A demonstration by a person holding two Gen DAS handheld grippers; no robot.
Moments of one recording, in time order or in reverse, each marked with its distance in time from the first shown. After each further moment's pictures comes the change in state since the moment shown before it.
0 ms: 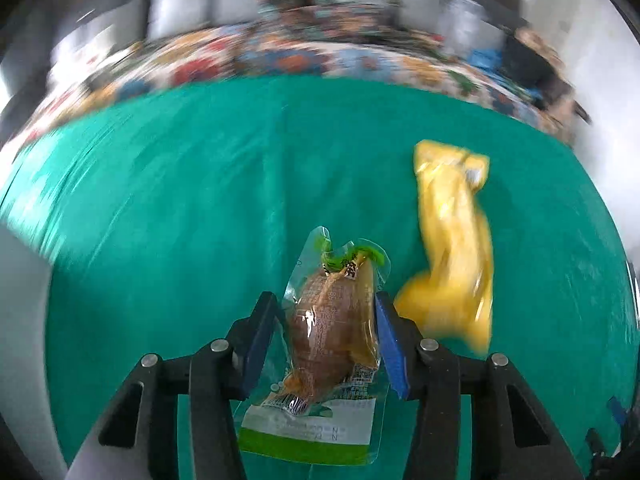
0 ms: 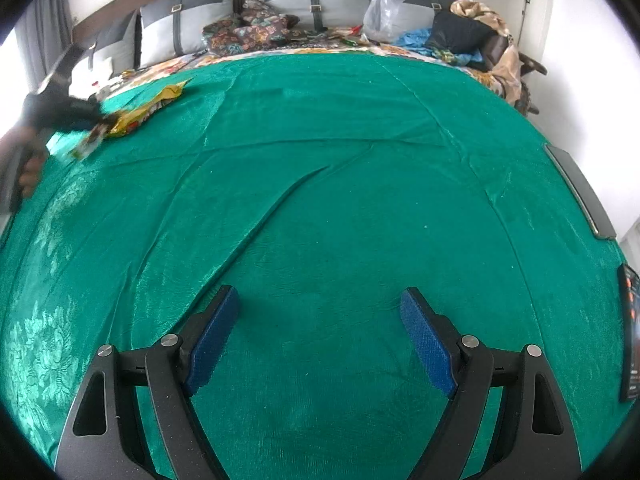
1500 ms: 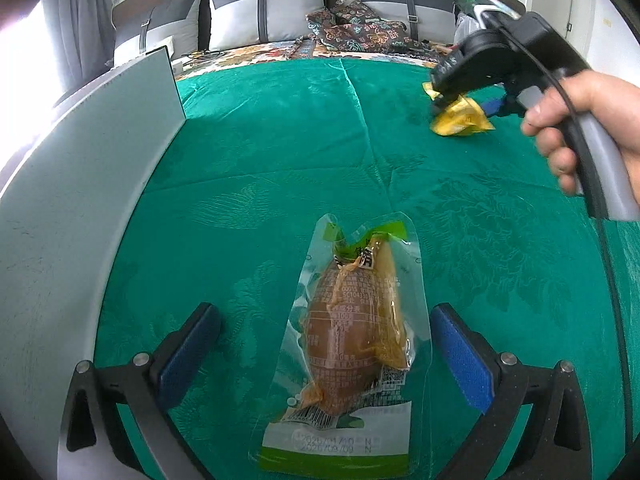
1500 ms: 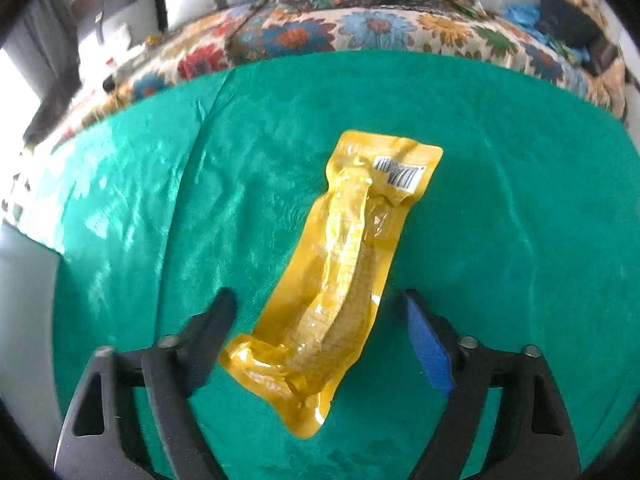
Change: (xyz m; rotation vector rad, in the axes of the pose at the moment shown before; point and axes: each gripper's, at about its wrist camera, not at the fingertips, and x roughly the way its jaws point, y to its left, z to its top) left arm -0.069 0.036 -0.159 0.044 -0.123 0.118; right arm 0.149 0.234 0.214 -0.043 0.243 0.121
